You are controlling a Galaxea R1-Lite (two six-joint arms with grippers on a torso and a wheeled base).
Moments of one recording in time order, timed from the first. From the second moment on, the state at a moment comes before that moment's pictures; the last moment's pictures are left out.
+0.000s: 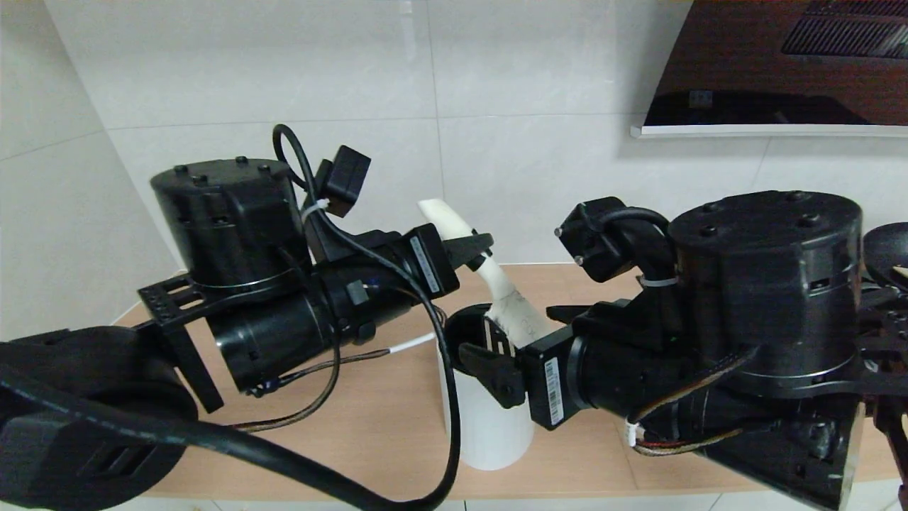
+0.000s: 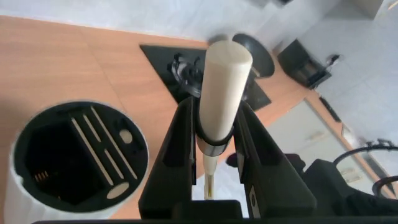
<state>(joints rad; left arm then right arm) -0.67 1.65 -0.88 -0.75 -0.13 -0.64 1.02 1.62 -1.01 -0.30 -0.33 0.21</state>
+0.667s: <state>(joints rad) -0.49 1.47 -0.87 -0.76 -0.11 -0.39 0.92 1.53 -0.98 -0.29 -0.34 0.15</state>
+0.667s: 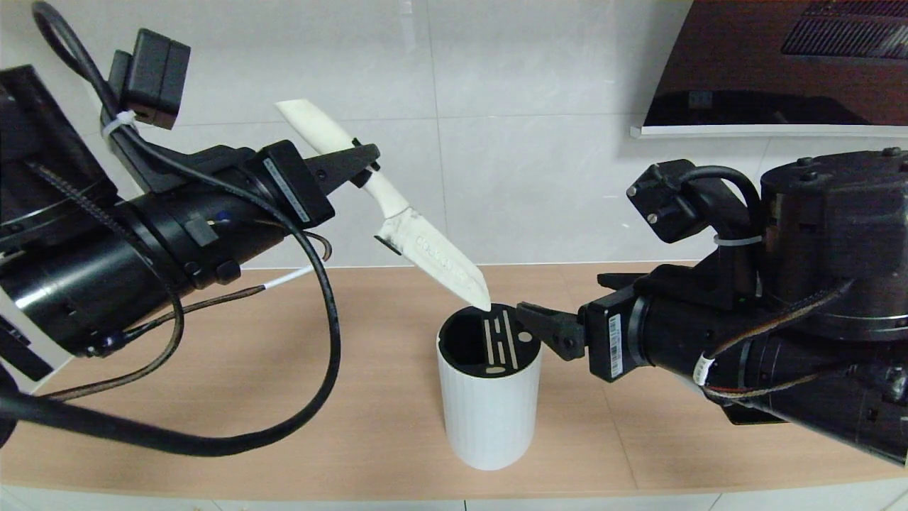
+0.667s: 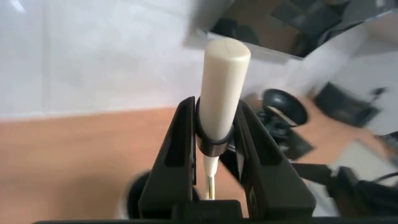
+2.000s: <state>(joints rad) -0.56 1.59 -0.85 -0.78 -0.12 -0.08 0.91 1.55 -0.97 -0.30 -0.39 0.12</state>
